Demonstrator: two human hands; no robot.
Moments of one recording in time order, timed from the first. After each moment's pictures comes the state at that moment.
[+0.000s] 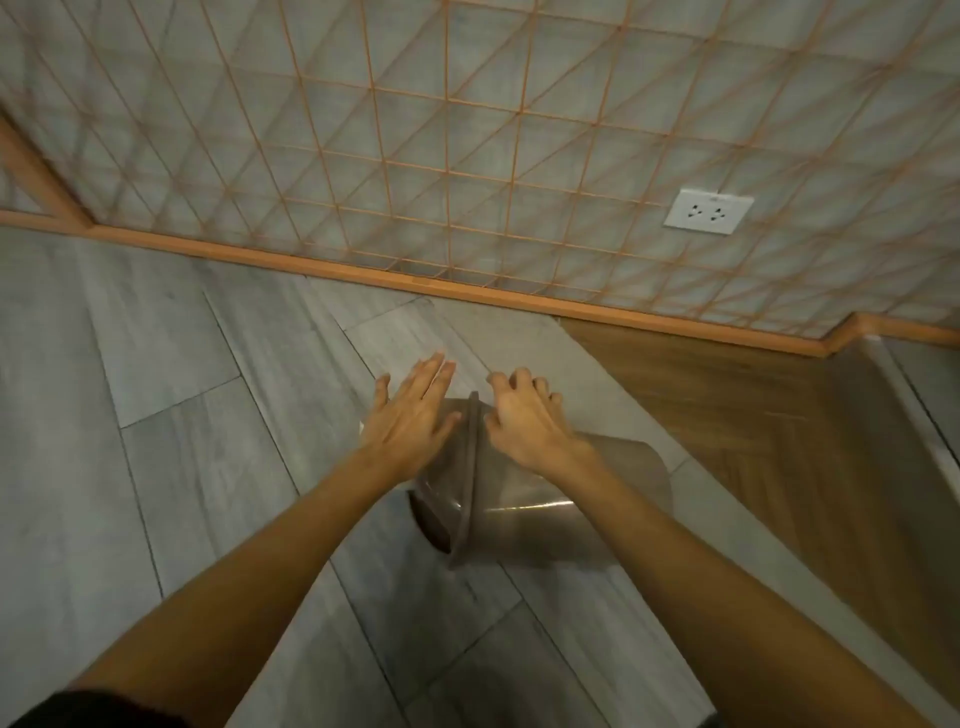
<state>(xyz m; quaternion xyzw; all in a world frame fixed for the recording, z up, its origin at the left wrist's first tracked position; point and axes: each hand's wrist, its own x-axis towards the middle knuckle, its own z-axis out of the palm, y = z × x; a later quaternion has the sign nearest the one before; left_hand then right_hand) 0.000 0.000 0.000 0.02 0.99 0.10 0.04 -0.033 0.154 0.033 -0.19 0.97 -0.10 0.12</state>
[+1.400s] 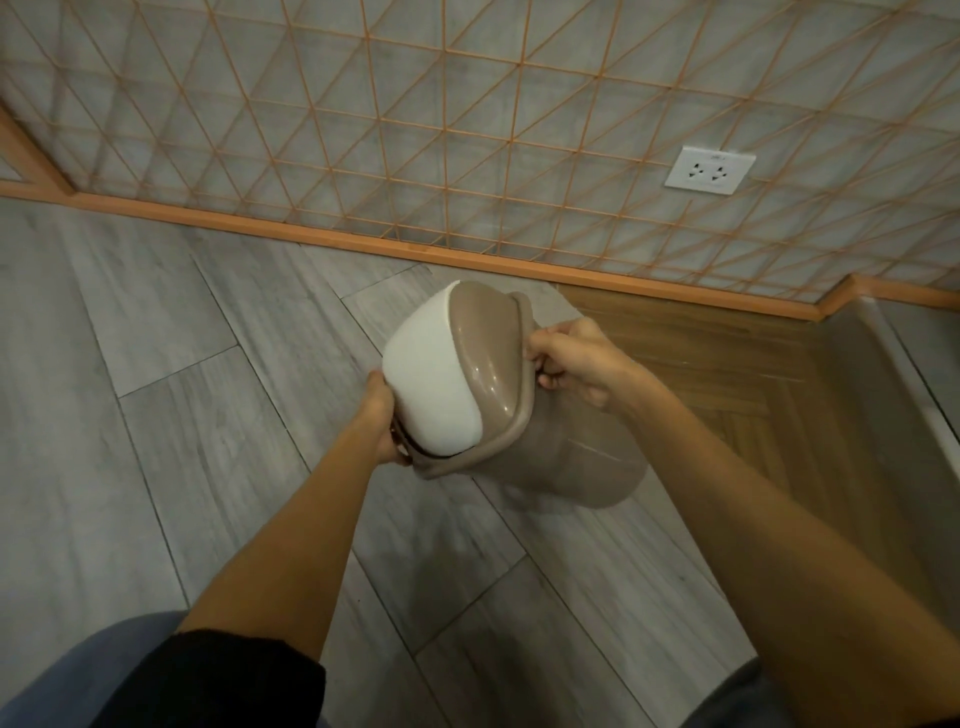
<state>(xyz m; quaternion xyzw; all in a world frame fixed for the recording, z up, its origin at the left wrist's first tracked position) 0.019 -0.008 -0.013 -0.47 0.49 0.71 0.17 -0.042 0.183 0.068 0.10 0.77 -0.57 0.25</state>
